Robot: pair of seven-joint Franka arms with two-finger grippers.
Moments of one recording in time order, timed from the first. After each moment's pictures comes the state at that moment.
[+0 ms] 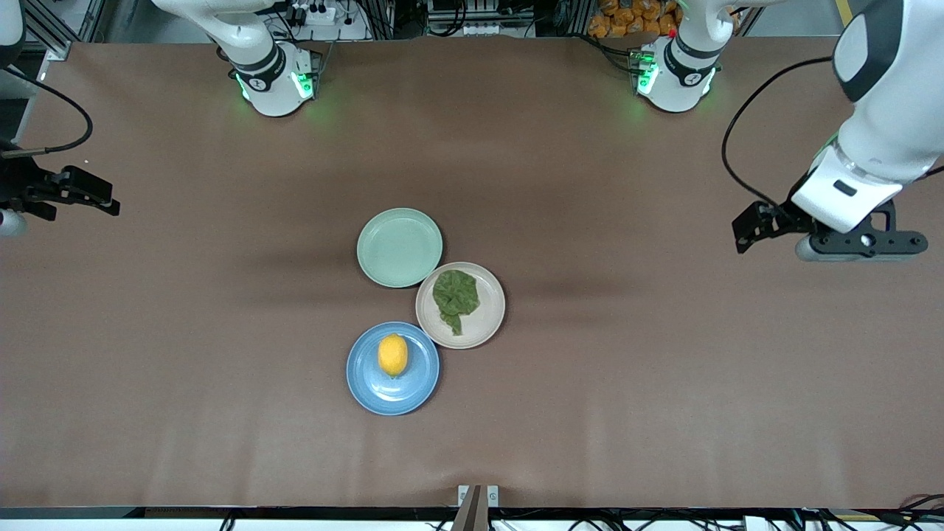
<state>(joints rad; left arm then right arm) -0.04 0.03 -0.14 -1.70 0.04 1.84 -0.15 0.03 0.06 -0.10 -1.55 0.02 1.54 -0.13</state>
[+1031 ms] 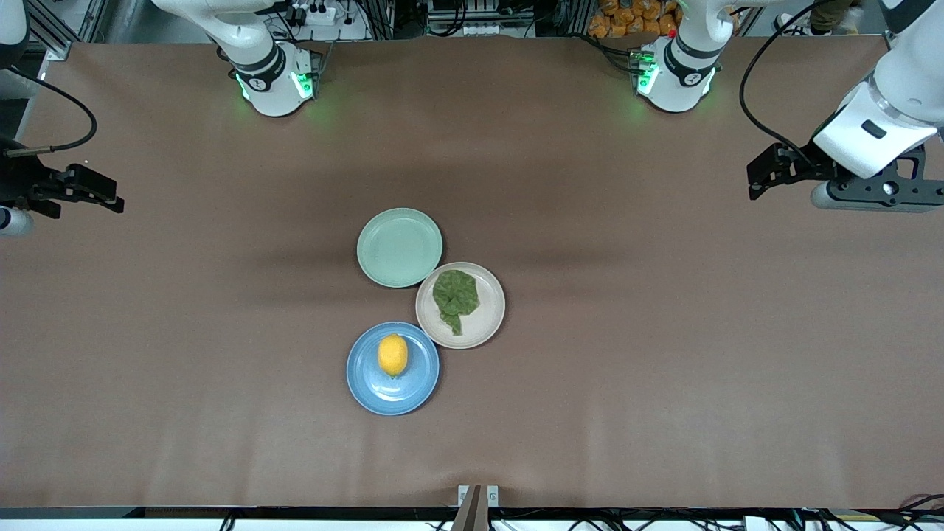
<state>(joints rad) -0.04 -0.02 -0.14 -1.61 0.01 1.60 -0.10 0.04 0.05 -0.09 -1.55 0.02 1.53 -0.13</state>
